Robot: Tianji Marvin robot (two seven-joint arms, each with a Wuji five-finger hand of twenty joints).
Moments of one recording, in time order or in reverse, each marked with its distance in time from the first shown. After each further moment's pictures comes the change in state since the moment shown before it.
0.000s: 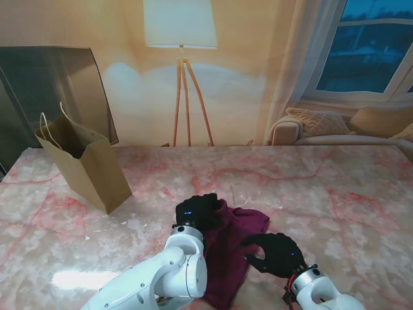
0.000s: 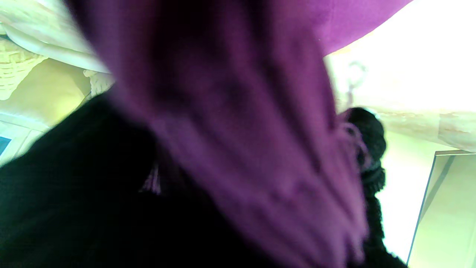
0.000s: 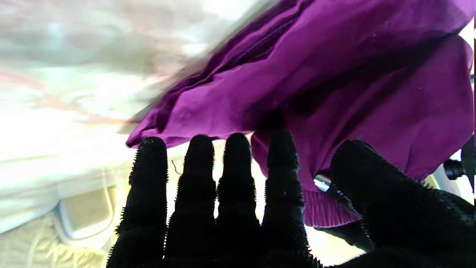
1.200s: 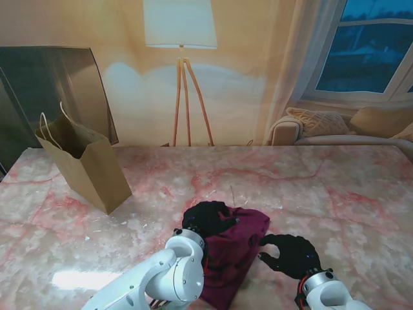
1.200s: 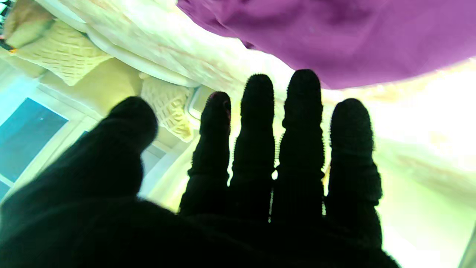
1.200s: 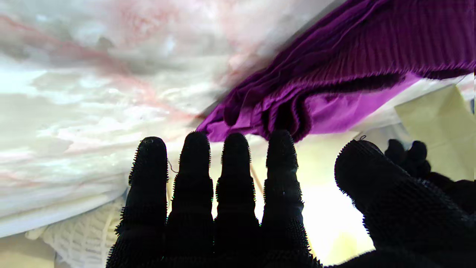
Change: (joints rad) left arm 0.070 0.014 -0.073 -0.072 -0.108 -0.172 -0.059; right arm -0.067 -0.001 0.057 -0.069 -0.008 0.169 0.023; left_hand -0.128 0.331 -0.163 0.102 0.077 0.233 -0.597 -0.572 -0.236 0.131 -0.515 -0.364 -0.241 0.111 -0.562 -0.160 -0.346 0.076 -0.316 0.022; right_hand 0.000 0.007 -0.060 0.000 0.000 0.011 -0.012 -0.001 0.001 0.013 0.006 0.000 0.018 0.041 0.014 0.012 -0.001 0.000 0.000 -0.001
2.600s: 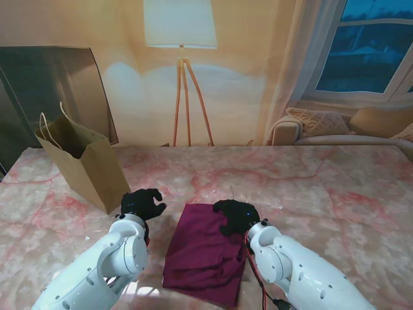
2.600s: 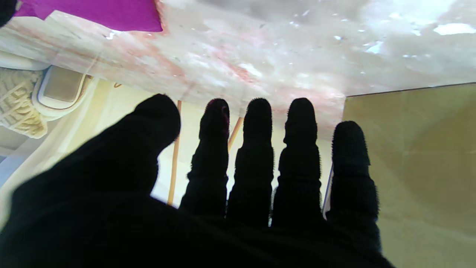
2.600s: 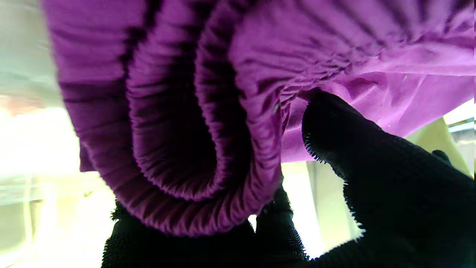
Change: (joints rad) left arm 0.052 0.103 -0.303 0.138 0.158 -0.065 -0.078; right arm 0.755 -0.038 -0.643 0.614 0.180 -0.026 -0.131; left_hand 0.057 -0.050 0.154 -0.005 -0.061 -0.008 -0.040 -0.015 -0.234 0.005 -0.087 -0.011 -0.259 -0.004 -0.160 -0.033 -0.269 0.001 -0.301 0.001; right_hand 0.223 -0.427 0.241 -0.034 -0.143 0.148 0.013 0.028 -0.172 0.087 0.330 0.124 0.139 0.050 0.208 0.164 0.306 0.011 0.205 -0.178
